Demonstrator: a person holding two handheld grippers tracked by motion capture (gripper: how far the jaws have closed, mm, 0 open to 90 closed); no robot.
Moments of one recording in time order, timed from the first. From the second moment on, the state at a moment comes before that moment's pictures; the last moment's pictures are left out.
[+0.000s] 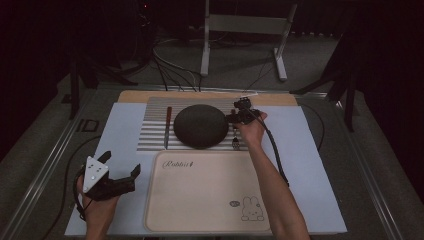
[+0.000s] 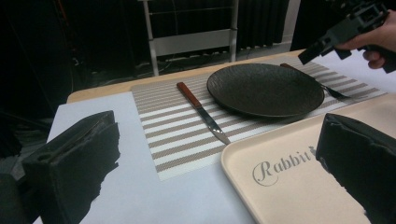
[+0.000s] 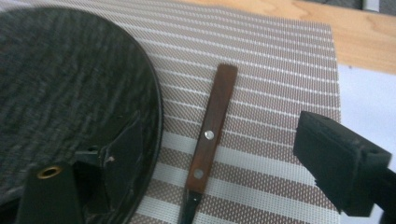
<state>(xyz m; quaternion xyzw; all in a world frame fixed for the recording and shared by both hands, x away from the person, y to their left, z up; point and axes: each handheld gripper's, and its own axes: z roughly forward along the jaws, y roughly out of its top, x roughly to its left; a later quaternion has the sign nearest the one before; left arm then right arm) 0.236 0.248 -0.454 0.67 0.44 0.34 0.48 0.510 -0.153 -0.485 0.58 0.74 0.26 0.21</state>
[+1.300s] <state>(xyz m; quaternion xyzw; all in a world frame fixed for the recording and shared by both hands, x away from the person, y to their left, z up) 0.237 0.247 -0.455 0.68 0.44 0.34 0.48 0.503 -0.155 -0.497 0.56 0.79 0.19 0.14</state>
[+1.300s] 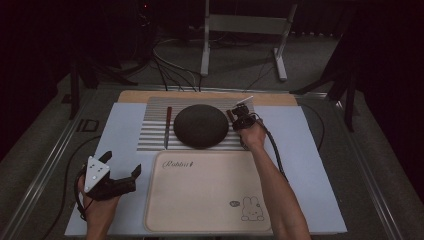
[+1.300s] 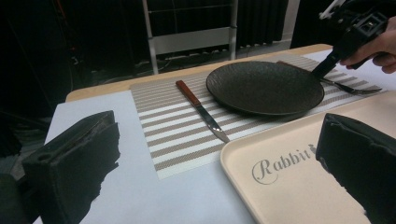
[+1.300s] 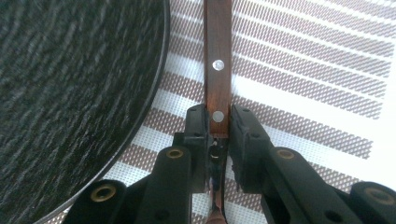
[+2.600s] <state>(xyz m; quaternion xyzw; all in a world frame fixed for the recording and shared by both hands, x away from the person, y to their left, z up) 0.257 0.220 -0.433 0.68 0.43 0.31 0.51 0.413 -0.164 -0.425 0.45 0.75 0.42 0.25</state>
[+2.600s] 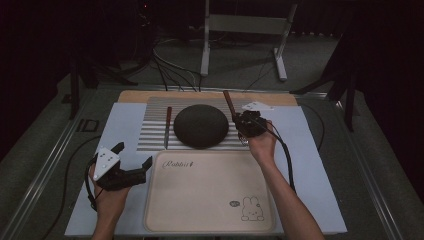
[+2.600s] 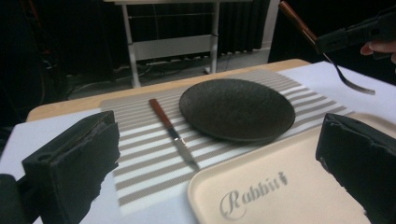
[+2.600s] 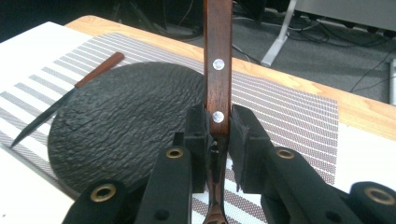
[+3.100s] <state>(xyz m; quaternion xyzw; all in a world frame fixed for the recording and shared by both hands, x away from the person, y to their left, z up) 0.295 0.181 -0.403 0.69 0.40 0.28 0.53 0.374 -0.147 -0.409 0.40 0.76 0.45 0.25</state>
